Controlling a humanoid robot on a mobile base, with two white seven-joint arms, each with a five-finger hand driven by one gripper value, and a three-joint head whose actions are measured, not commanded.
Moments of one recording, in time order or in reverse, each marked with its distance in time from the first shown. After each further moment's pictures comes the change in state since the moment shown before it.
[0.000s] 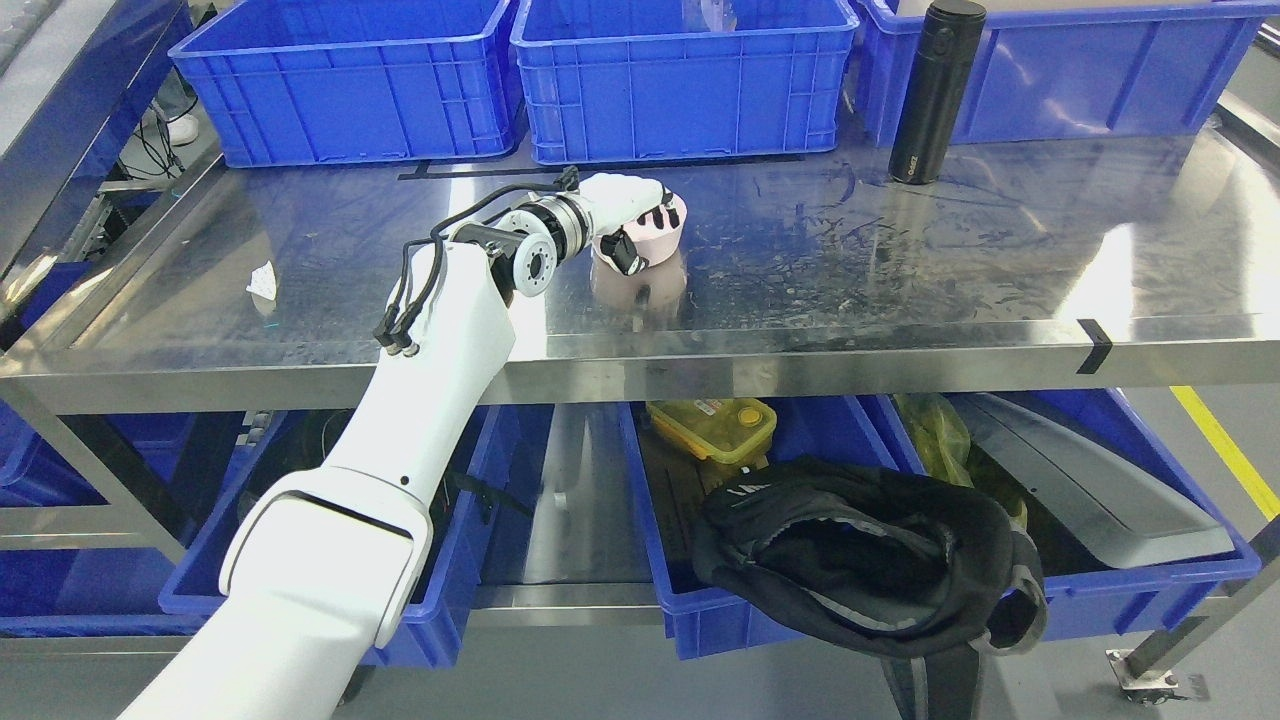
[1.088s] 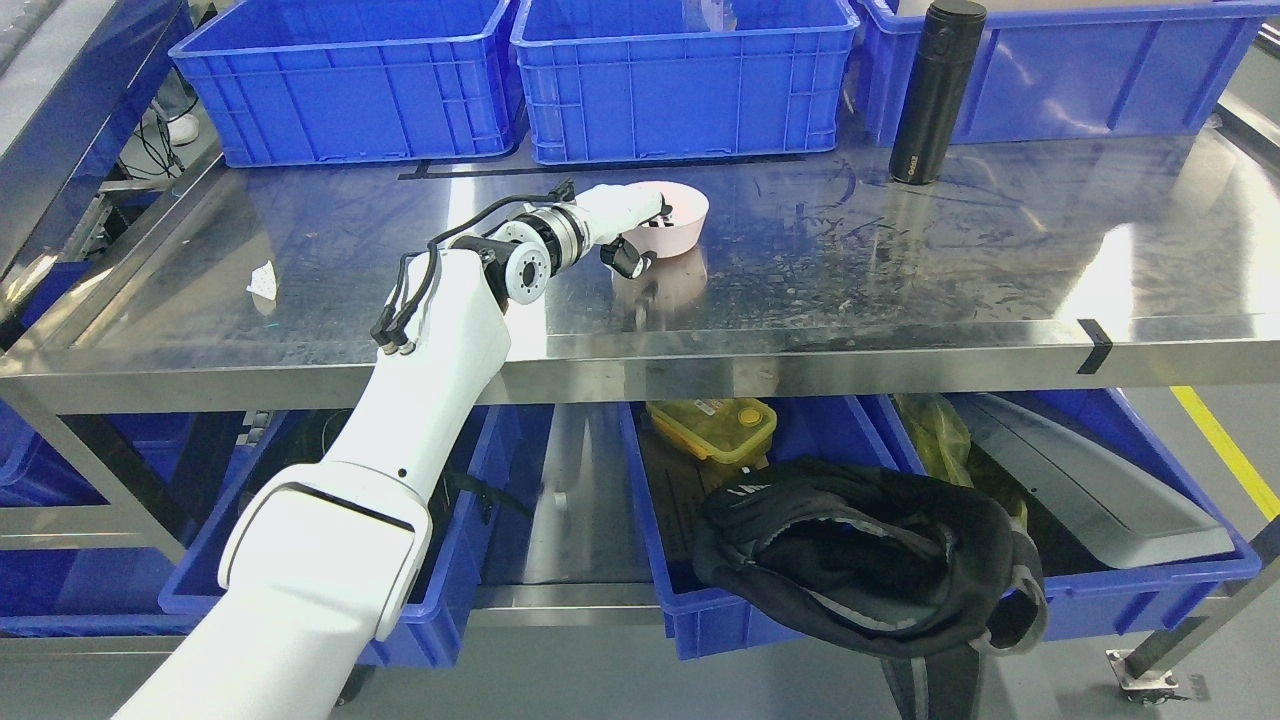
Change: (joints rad) left arm -0.013 -0.002 0.017 0.075 0.038 -0.063 0.053; right arm 0.000 0.000 0.000 0.000 0.000 0.000 0.000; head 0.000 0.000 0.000
